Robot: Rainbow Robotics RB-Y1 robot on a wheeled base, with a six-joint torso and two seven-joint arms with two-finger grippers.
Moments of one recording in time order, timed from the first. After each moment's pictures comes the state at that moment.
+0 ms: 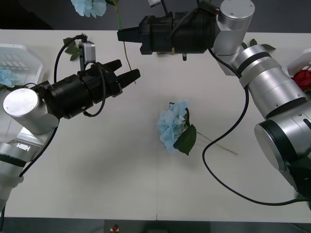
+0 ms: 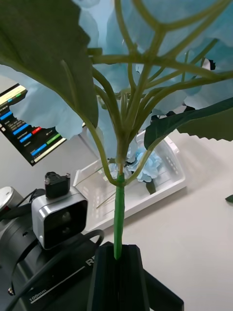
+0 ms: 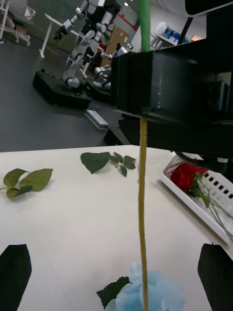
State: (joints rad) right arm -1.09 -0.24 0.18 -0.78 -1.89 1.19 2.68; left arm -0.33 0.46 -0.16 -1.54 1.91 0.66 -2.64
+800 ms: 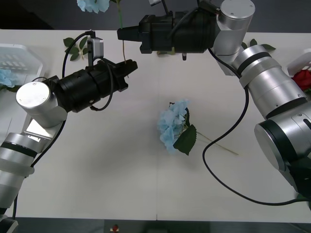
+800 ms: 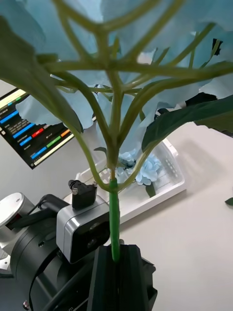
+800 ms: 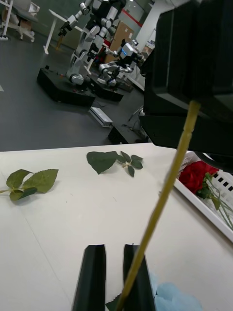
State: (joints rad) right arm -1.09 -0.24 0.18 -0.78 -1.90 1.18 2.68; left arm -0.41 0.41 -0.16 -1.45 1.87 0.66 -2.64
